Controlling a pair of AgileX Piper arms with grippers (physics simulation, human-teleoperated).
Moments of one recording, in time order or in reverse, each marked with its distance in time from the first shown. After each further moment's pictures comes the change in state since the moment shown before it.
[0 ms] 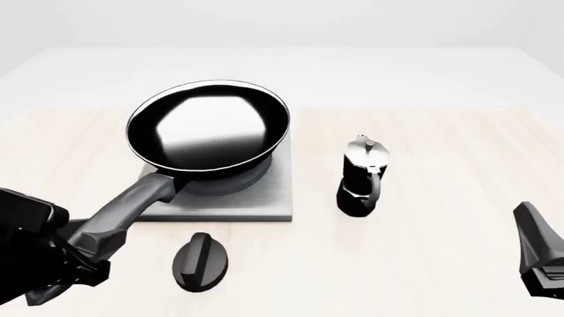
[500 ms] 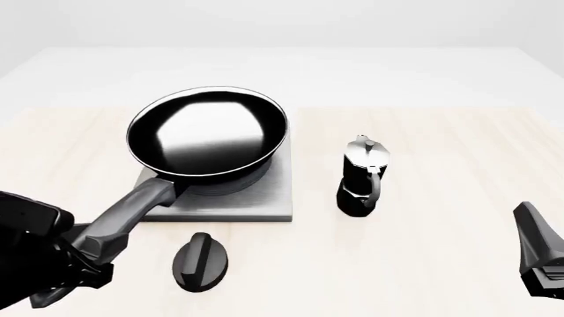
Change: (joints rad) left arm 0.010 0.026 0.026 -0.035 0.002; right arm 0.000 0.000 0.000 0.000 0.000
